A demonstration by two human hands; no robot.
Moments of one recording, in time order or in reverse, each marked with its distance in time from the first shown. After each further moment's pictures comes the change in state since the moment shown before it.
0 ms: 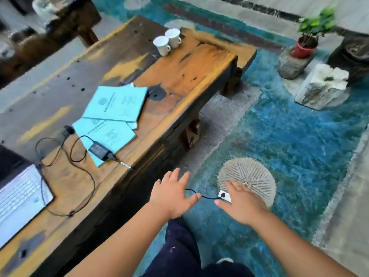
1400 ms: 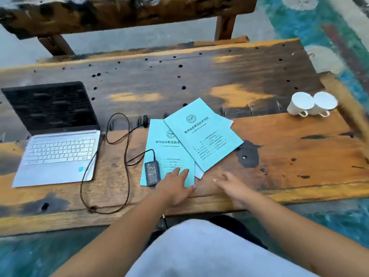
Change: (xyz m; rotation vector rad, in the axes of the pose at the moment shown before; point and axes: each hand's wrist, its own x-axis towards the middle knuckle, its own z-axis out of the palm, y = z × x) left_hand 0.156 -0.249 -0.089 -0.662 -0.027 -0.609; right_hand 0.328 -0.301 -0.184 0.151 -0.337 -0.260
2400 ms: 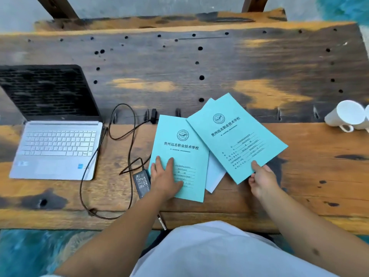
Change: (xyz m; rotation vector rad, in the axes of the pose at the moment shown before) left_hand 0.083 -0.072 0.012 -0.302 0.167 -0.337; right_hand 0.099 -0.028 -0.040 0.998 0.347 0.324
